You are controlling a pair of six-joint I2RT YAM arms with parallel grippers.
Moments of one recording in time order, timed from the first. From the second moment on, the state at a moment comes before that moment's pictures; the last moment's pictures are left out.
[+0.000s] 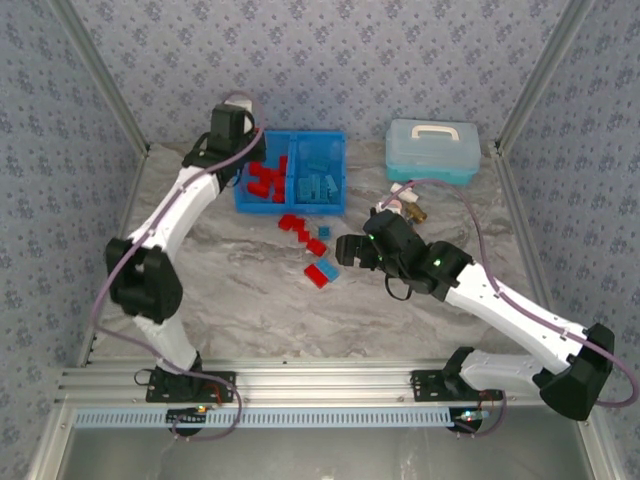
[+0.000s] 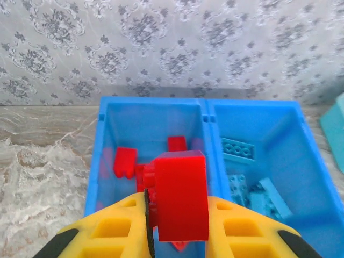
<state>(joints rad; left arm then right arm) -0.32 1.83 1.72 -0.44 -0.12 -0.23 0.84 1.13 1.07 -0.72 0.25 0.71</state>
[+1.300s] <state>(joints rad) -0.65 1.39 1.04 -0.47 0.00 -0.50 0.83 1.20 1.06 -0.68 0.23 0.72</state>
